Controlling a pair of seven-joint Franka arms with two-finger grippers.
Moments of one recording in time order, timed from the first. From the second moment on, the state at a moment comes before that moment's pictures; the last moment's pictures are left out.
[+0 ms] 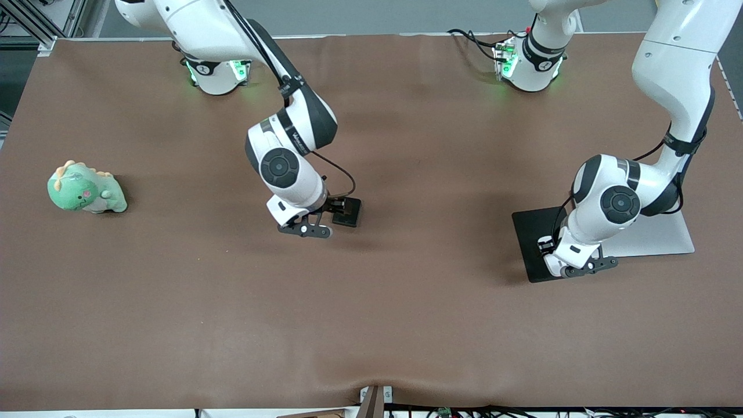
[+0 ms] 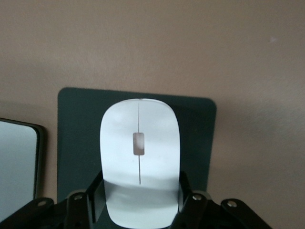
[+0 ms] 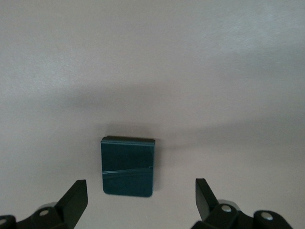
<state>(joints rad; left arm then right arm) 0.23 0.54 -0.34 -1.96 0.37 2.46 -0.55 0.68 0.57 -0.08 -1.68 0.23 2.20 0.62</state>
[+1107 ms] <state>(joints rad) 0.24 0.55 -0.34 -2.03 0.42 2.51 -0.55 0.75 0.70 -0.08 -1.70 0.23 2.36 0.78</state>
